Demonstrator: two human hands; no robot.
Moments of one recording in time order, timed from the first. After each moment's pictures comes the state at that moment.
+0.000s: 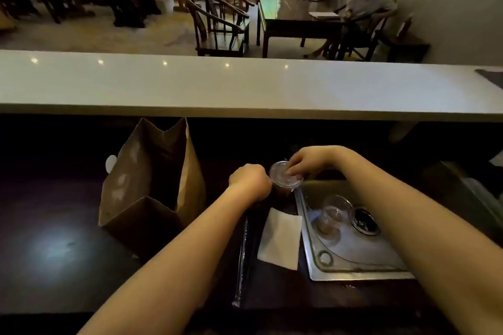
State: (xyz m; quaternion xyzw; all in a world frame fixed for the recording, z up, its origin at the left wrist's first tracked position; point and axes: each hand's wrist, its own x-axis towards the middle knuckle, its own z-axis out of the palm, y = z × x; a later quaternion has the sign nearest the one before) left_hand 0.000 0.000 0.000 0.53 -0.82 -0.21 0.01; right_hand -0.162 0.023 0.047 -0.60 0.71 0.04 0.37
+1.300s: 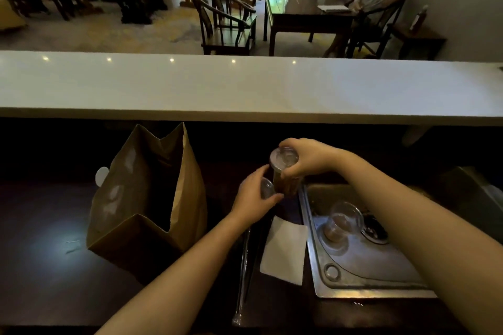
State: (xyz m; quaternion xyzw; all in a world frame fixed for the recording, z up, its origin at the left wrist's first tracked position) left_hand 0.009 0.001 -0.046 0.45 -0.77 -0.38 0.23; right_hand -0.158 0.004 0.051 -0.67 0.70 -0.03 0.23
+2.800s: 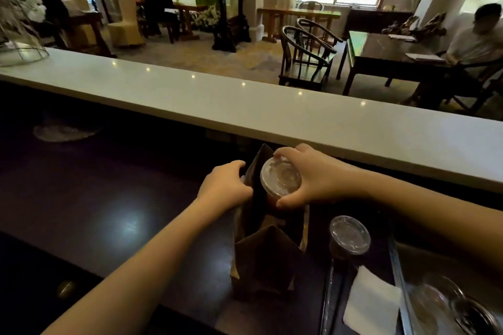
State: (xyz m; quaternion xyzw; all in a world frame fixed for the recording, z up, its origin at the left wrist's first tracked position) left_hand 0.234 -0.028 0.085 0.64 -0.69 -0.27 0.19; right_hand 0.053 -0.015 0.140 -0.82 0.54 -0.03 0.19
